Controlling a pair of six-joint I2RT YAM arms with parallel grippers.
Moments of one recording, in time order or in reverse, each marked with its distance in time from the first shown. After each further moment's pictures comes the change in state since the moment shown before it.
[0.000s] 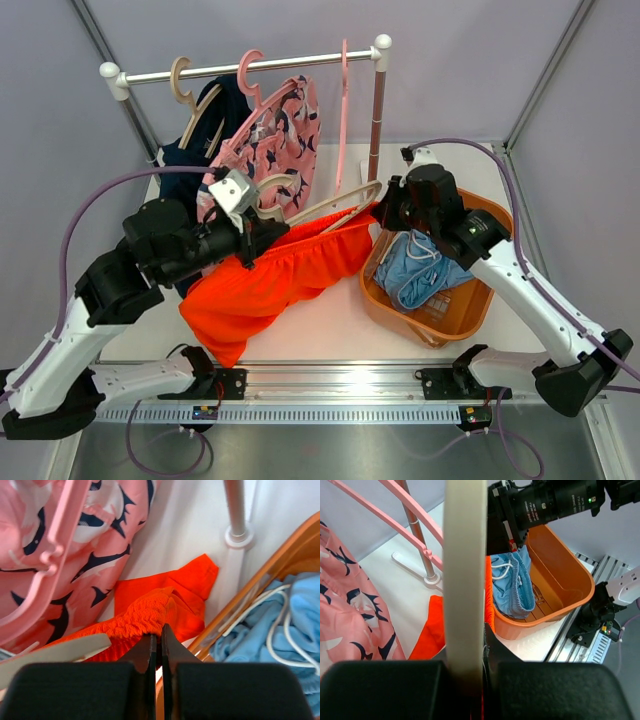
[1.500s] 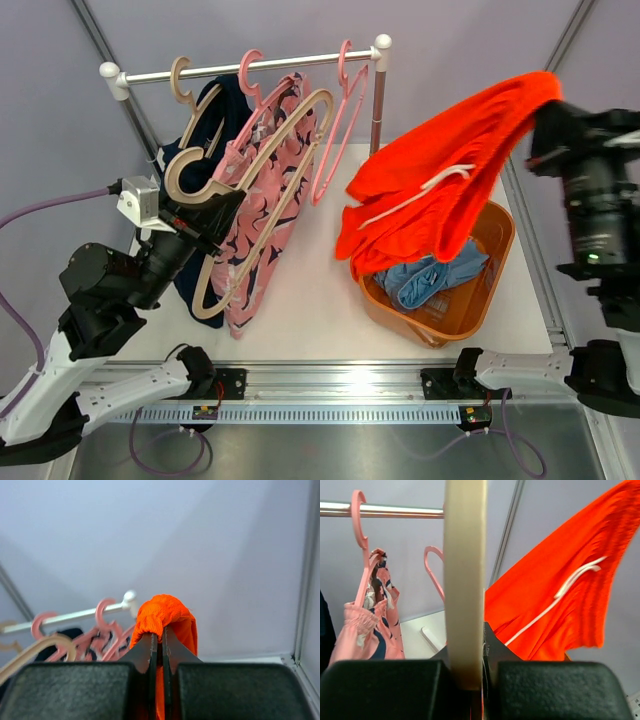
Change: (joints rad) left arm -0.003 -0.253 -0.267 0.509 -0.290 -0.105; right arm 0.485 -0.138 0.649 0.331 0.822 -0.772
